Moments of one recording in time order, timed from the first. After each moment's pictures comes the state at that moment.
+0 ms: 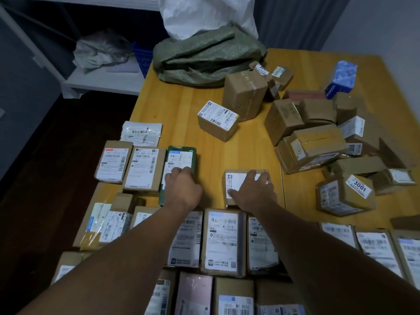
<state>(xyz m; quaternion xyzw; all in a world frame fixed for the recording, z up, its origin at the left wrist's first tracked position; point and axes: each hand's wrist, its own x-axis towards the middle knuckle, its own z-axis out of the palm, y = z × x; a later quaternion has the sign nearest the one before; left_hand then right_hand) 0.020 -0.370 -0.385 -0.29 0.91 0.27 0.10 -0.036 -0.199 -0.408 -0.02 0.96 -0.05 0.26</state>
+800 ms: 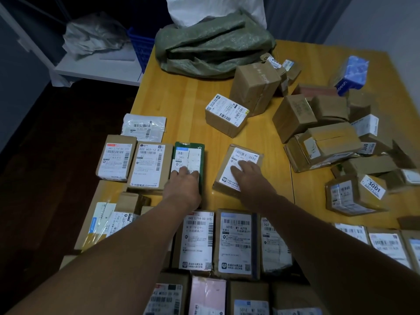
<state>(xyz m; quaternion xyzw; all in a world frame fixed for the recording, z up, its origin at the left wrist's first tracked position) 0.019 -0.412 -0.411 -0.15 0.95 0.15 0.22 -0.051 -0.223 -0.434 -0.28 0.94 -0.03 0.20</state>
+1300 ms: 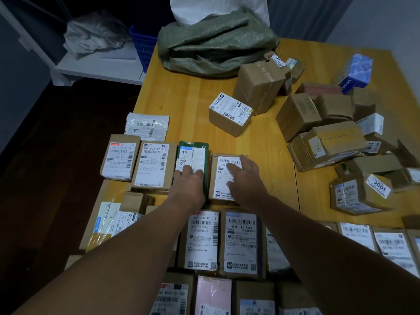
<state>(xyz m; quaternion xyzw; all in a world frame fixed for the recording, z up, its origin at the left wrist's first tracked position) 0.020 -0.415 -0.413 -0.15 0.95 0.18 0.21 -0.040 -0.255 -0.431 -0.21 0.95 -0.14 0.17</state>
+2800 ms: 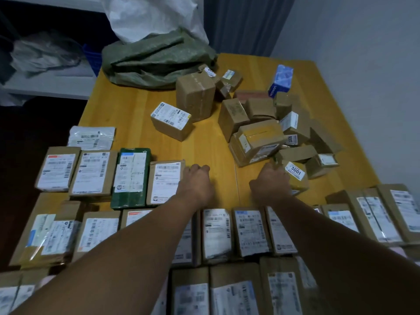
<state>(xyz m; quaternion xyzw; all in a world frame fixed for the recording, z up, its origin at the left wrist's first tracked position) -0.010 -0.254 -0.367 -0.08 0.94 0.26 0.20 -0.047 -0.070 -0.361 0.13 0.97 -0.09 0.17</state>
